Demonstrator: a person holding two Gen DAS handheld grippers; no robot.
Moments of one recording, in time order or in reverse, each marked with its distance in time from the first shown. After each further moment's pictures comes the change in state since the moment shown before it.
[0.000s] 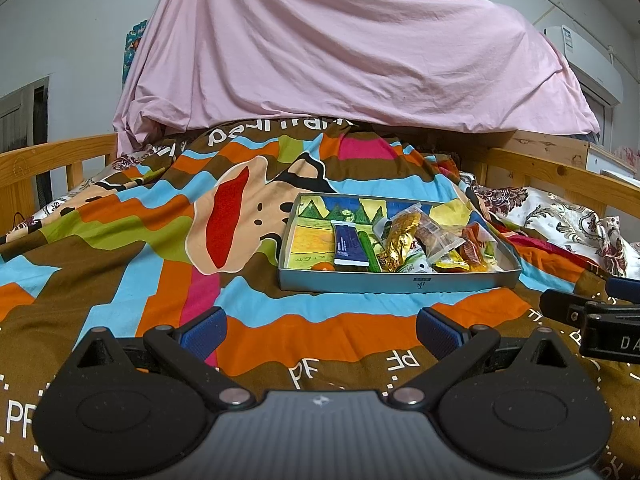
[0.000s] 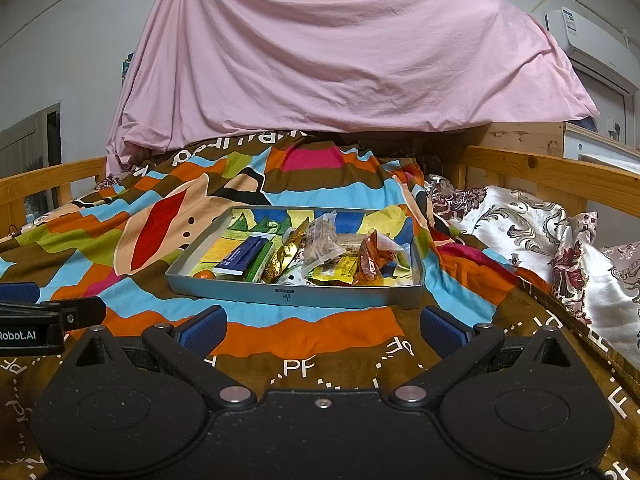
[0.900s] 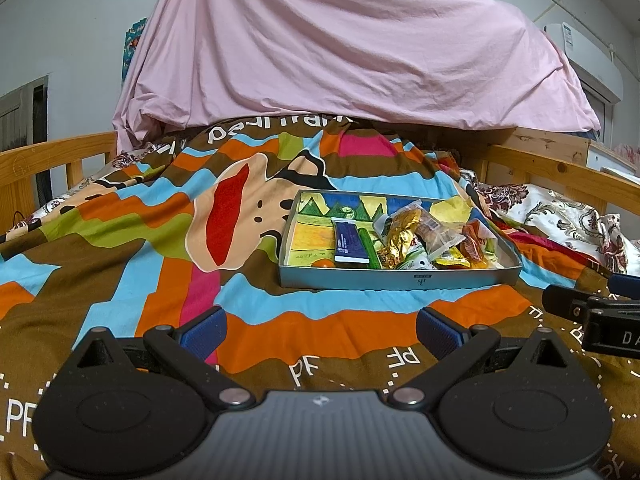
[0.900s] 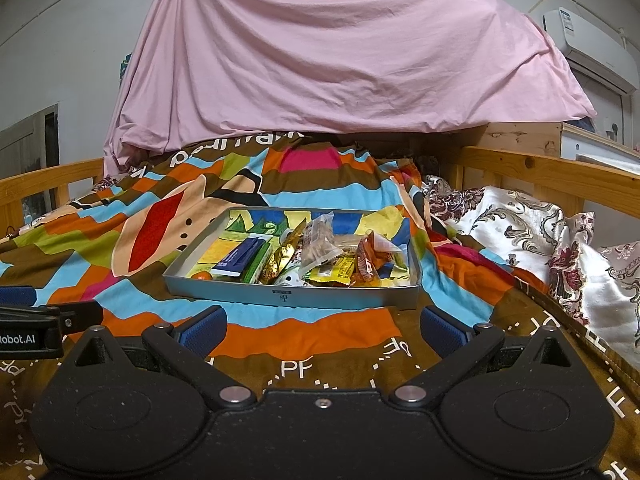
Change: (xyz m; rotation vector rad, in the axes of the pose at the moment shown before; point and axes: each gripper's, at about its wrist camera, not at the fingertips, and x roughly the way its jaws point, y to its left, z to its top) left arm 0.001 0.001 -0.005 0.002 0.010 0.003; right arm 0.000 0.000 -0.005 0.003 -0.001 -0.005
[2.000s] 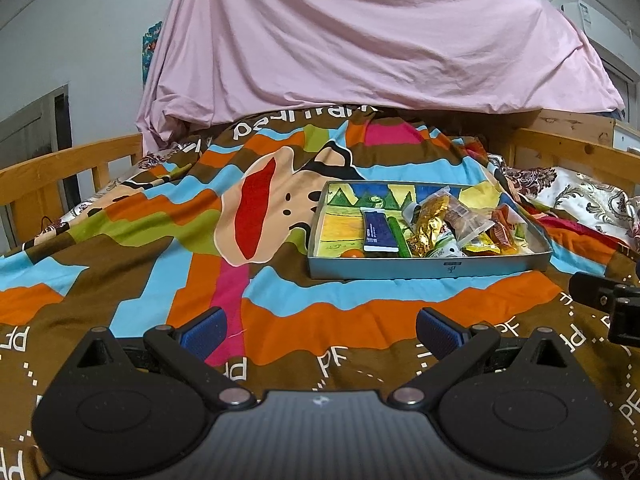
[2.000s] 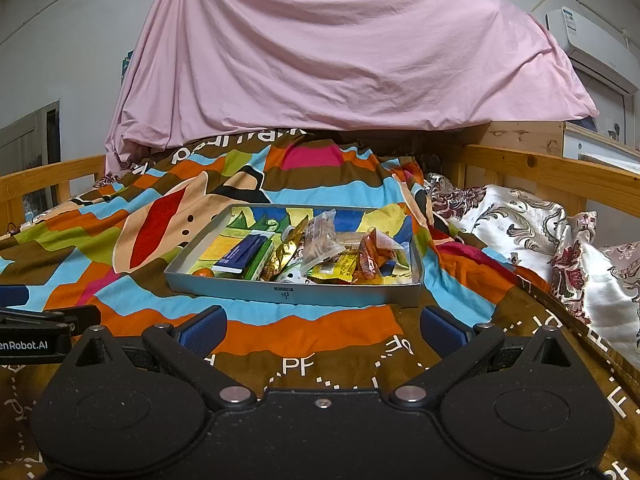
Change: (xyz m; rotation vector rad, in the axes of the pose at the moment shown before) left arm 0.002 0.001 0.002 0.046 0.033 0.095; right arm 0.000 0.001 0.002 -0.001 0.004 -0.001
